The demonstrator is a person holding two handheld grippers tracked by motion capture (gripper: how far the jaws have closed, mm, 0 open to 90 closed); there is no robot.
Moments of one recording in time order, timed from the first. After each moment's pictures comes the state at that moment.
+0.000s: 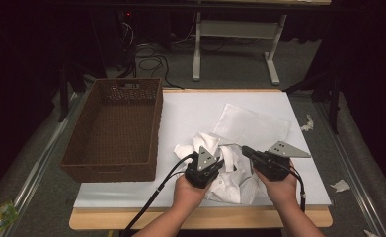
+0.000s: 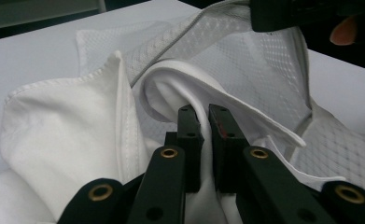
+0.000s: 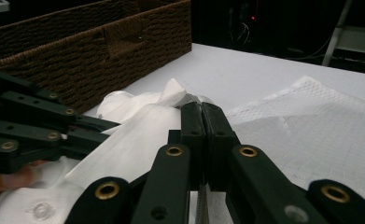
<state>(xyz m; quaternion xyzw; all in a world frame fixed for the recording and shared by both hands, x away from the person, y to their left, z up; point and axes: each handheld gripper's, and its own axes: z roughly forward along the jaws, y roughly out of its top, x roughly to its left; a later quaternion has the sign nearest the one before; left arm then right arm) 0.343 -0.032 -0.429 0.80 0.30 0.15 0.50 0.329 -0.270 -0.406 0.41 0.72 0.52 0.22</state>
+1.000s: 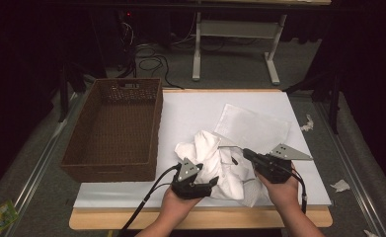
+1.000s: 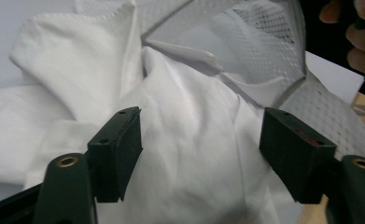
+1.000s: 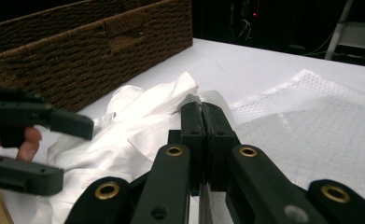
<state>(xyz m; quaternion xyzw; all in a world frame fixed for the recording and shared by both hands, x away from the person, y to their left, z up) 0.318 0.010 -0.458 0.78 0.32 0.10 0.53 0.324 -0.274 -0.411 0.41 0.72 0.52 0.21</state>
